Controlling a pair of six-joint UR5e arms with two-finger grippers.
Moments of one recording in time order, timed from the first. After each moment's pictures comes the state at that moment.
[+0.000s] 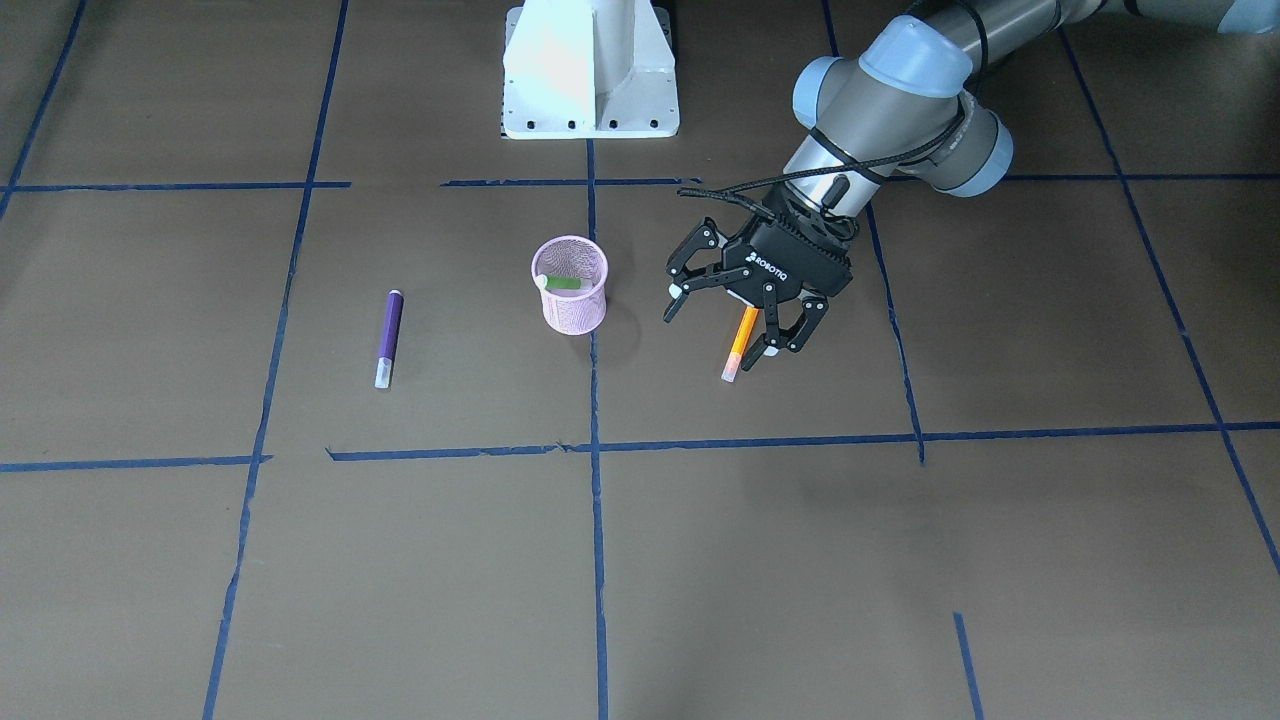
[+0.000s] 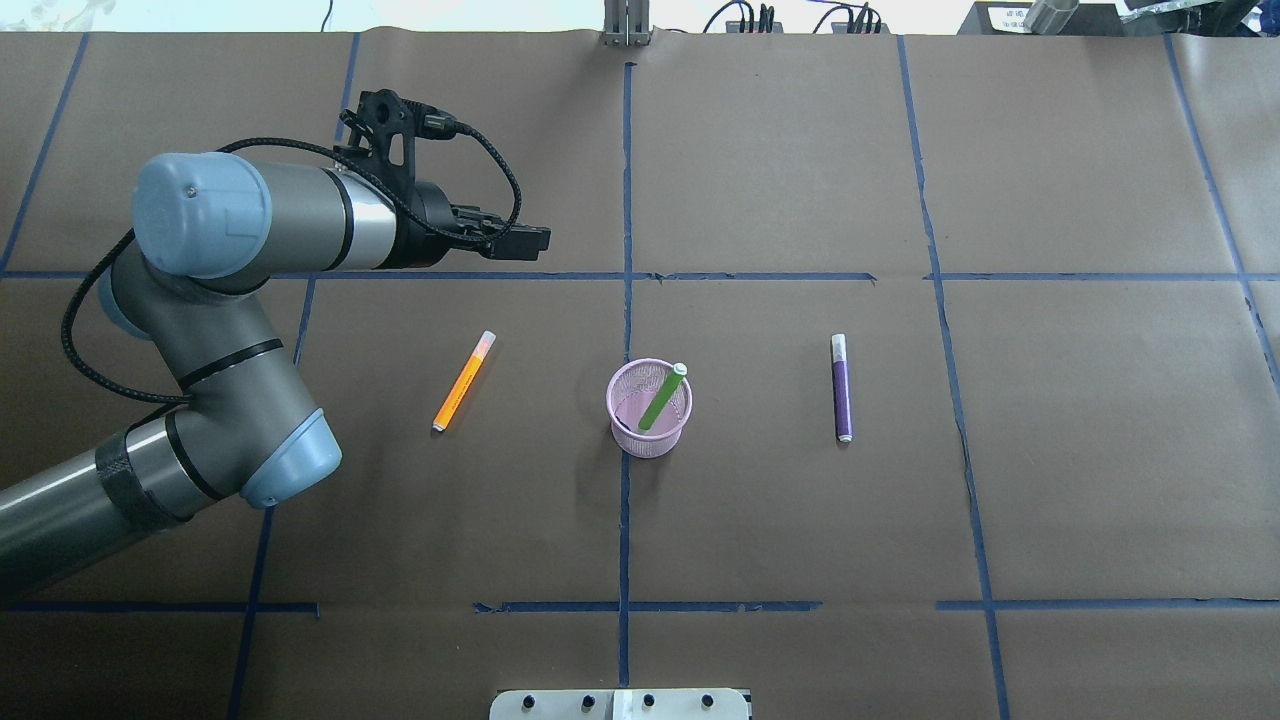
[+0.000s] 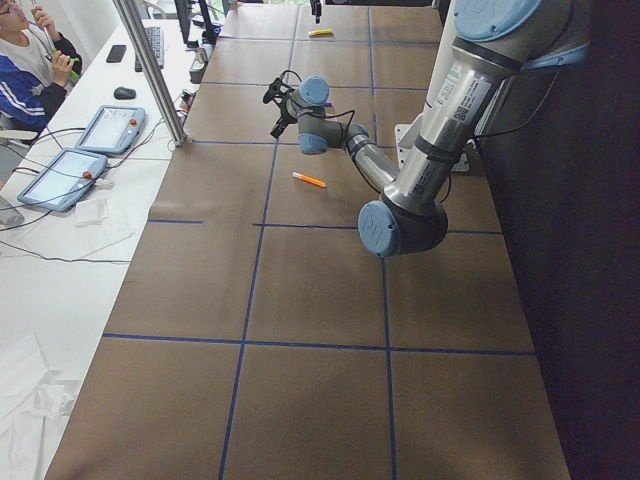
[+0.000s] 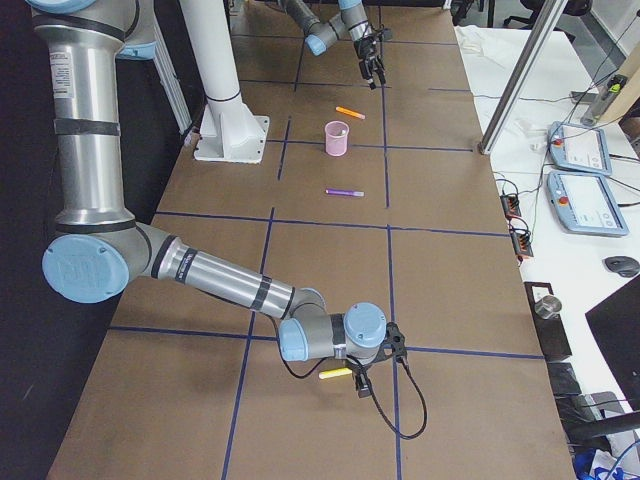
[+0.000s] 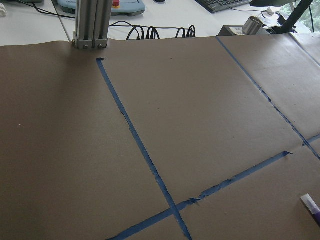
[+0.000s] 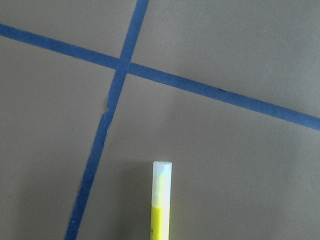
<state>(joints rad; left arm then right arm) -0.69 -2.08 -1.66 -2.38 -1.78 -0.92 1.45 -1.55 1.19 -1.06 2.33 -0.11</state>
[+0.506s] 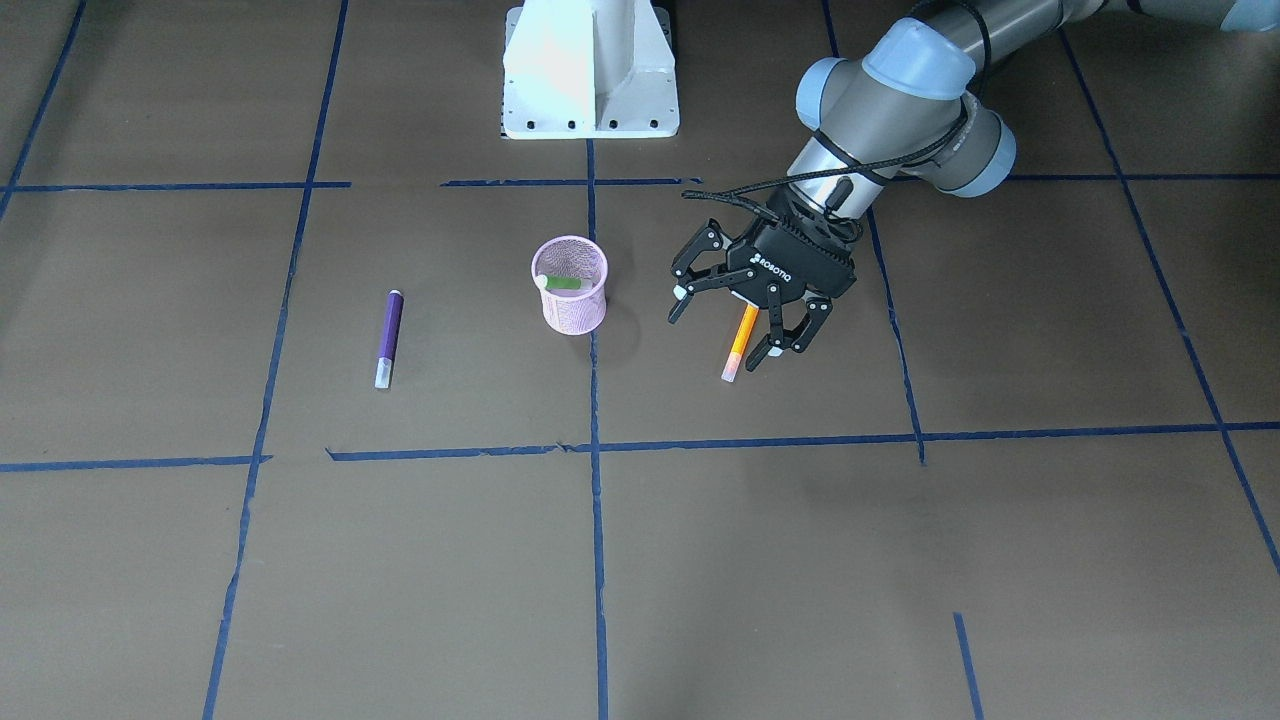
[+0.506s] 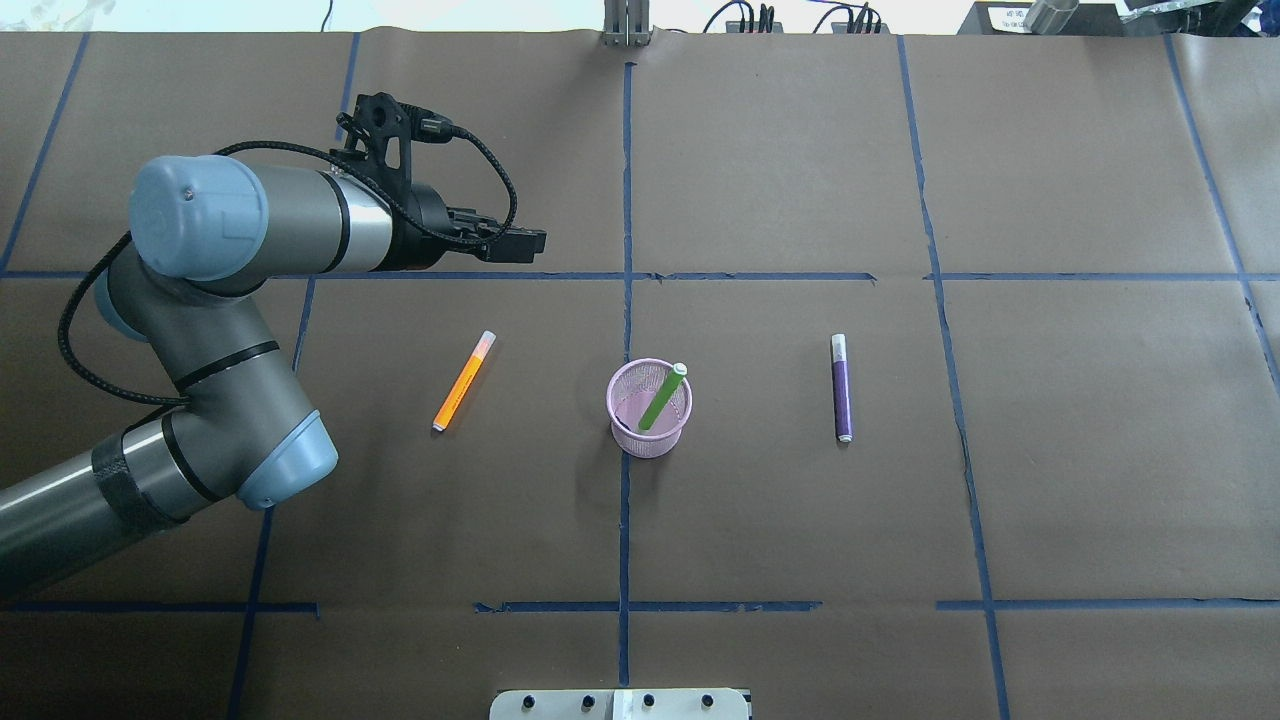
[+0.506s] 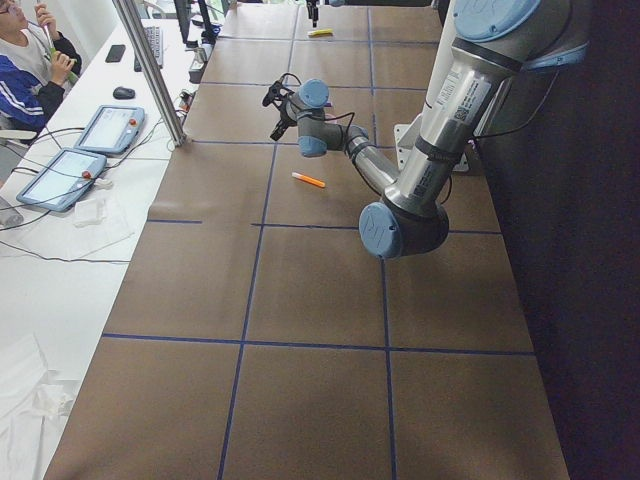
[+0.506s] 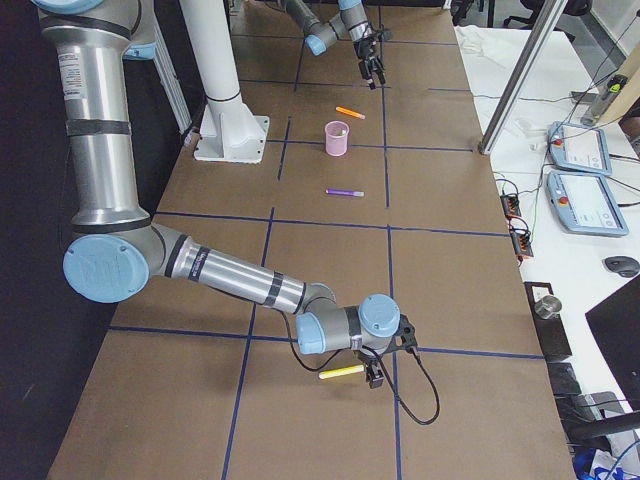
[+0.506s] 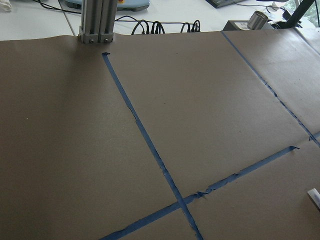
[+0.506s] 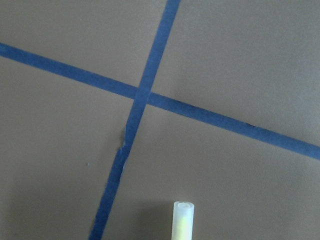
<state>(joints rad) -0.69 -2.08 -1.66 -2.38 -1.78 -0.92 1.41 -1.50 1.15 -1.06 2.32 -0.09</state>
